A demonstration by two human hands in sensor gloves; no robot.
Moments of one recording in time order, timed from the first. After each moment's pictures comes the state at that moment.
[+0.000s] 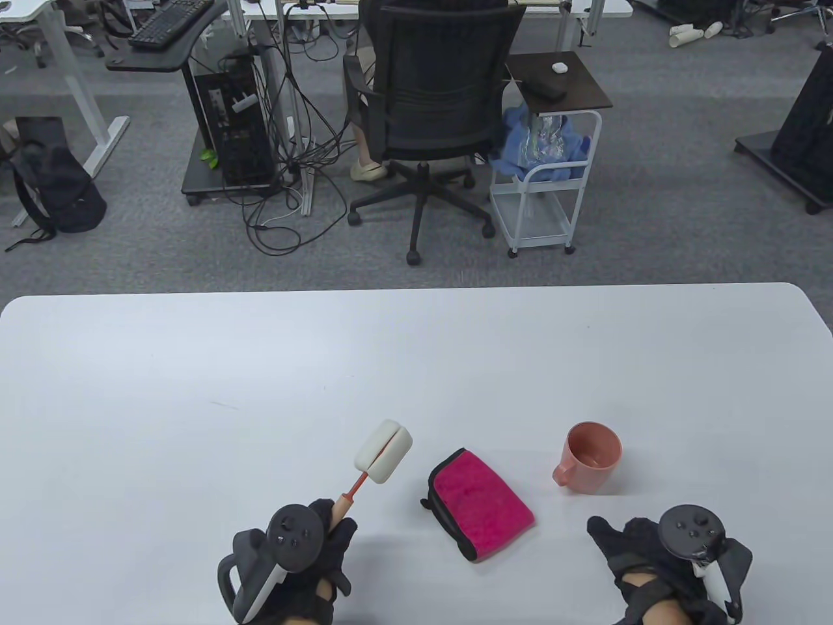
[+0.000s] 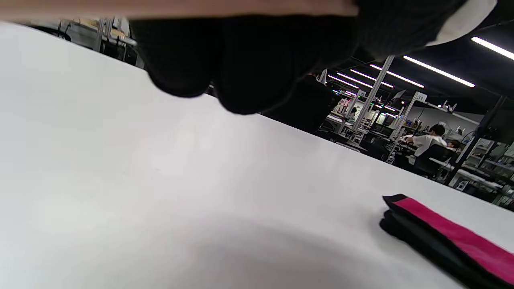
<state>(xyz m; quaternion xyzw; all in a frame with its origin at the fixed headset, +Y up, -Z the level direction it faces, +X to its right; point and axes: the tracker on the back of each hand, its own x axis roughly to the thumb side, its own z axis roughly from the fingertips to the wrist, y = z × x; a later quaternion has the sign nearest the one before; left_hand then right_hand) -0.197 -0.715 -0.270 -0.03 0.04 0.22 0.97 0.274 -0.734 -0.278 -0.23 0.12 0.90 0.34</state>
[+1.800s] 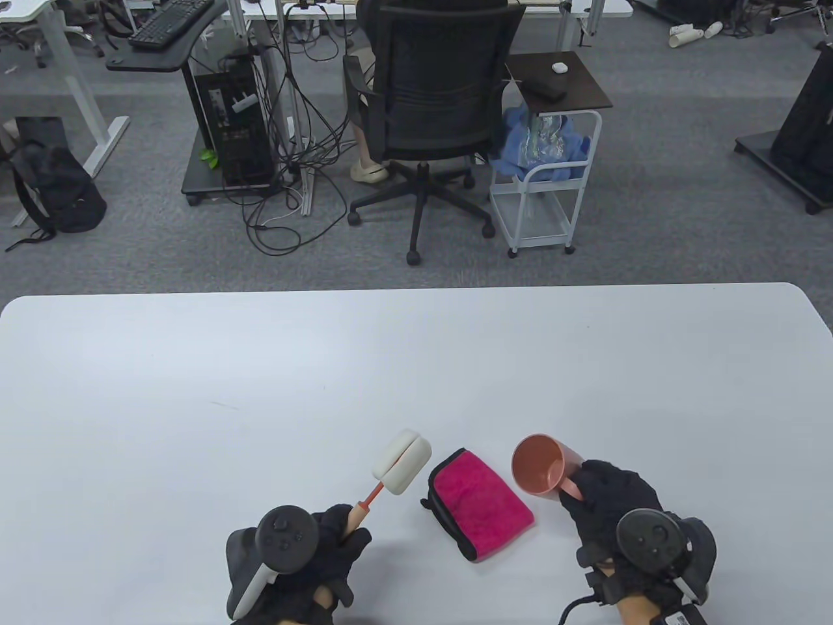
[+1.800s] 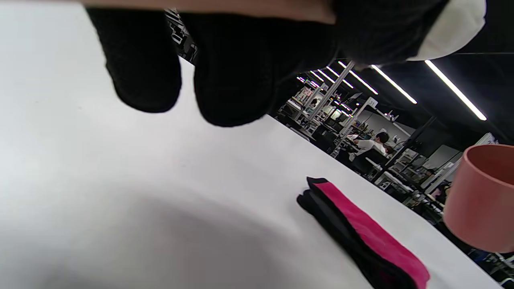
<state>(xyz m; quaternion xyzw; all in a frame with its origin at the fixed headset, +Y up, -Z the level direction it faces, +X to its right) -0.192 -0.725 -0.273 -0.05 -0.04 0.31 0.95 0.230 -0.697 -0.286 0.13 -0.22 0.94 0.23</state>
